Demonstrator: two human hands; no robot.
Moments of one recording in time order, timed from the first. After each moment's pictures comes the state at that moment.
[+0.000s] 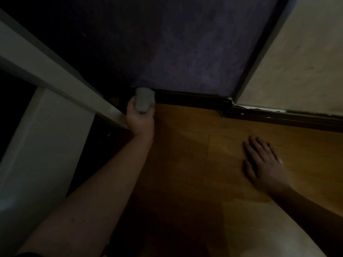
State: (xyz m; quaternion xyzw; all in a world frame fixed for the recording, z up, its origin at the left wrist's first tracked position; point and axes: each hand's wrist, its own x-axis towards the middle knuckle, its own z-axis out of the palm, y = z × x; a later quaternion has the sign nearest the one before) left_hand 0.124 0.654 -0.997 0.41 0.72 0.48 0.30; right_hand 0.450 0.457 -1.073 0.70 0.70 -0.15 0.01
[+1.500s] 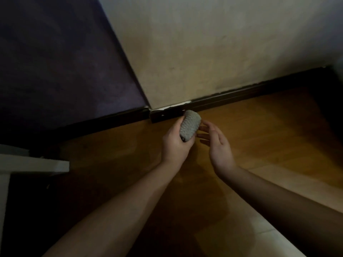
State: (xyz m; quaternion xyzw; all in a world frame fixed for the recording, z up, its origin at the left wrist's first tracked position) left_hand 0.340 0.525 -0.993 0.76 0.48 0.23 0.38; right_hand 0.440 0.442 -0.984 0.68 0.19 -0.41 -0.58
